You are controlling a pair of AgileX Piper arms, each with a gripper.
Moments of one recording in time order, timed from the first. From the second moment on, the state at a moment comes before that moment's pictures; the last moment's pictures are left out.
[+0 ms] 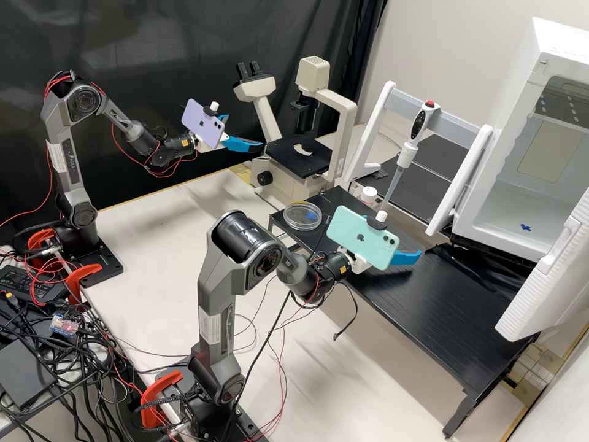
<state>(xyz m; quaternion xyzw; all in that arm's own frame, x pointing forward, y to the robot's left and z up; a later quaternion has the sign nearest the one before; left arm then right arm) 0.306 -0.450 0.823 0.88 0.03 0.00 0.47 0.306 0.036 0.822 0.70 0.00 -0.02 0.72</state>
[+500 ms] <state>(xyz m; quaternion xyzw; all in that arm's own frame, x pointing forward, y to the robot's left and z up) 0.306 -0.450 0.823 0.88 0.03 0.00 0.47 0.292 0.045 0.828 0.70 0.01 0.00 0.71</state>
